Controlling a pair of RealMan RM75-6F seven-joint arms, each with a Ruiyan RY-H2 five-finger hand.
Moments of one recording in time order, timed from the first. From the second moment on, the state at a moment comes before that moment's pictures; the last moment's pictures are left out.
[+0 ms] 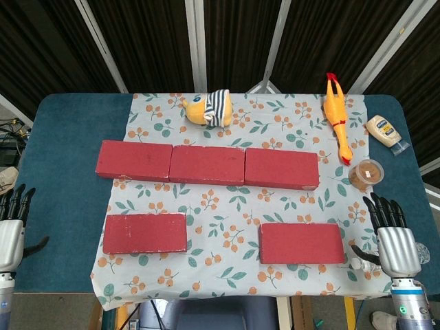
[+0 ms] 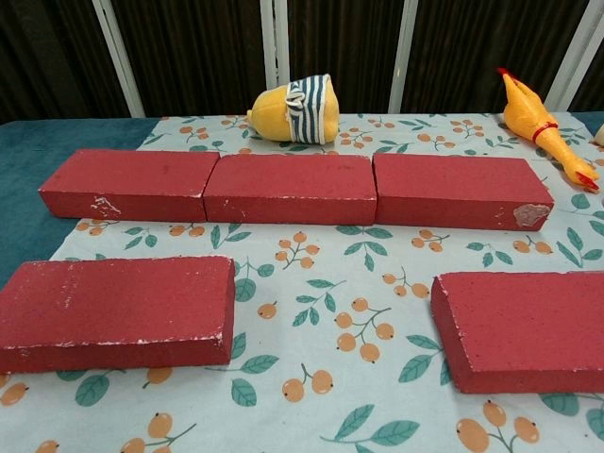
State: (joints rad) left arm -0.05 -1.20 -0.09 -1.74 1.43 1.57 0.36; right arm 0.09 -1.19 0.06 -1.65 -1.52 1.49 -0.10
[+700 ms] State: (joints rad) left arm -0.05 -1.20 -0.09 -1.74 1.43 1.58 0.36; right arm 0.09 -1.17 0.04 -1.68 -1.50 1.43 -0.12
